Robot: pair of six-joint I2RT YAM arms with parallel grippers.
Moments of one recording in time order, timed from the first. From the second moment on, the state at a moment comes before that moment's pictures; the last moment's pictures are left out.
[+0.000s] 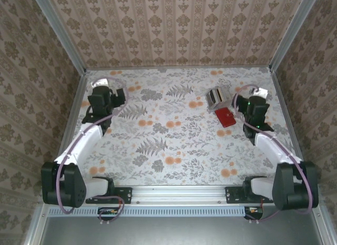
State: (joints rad) left arm -0.19 1.25 0.90 -0.13 -0.33 -0.23; right arm -0.01 1.18 0.66 0.13 0.28 0.30
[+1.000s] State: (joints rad) left arm -0.35 1.31 0.90 -0.49 0.08 -0.39; right arm -0.10 1.84 1.14 -0.64 -0.23 0.27
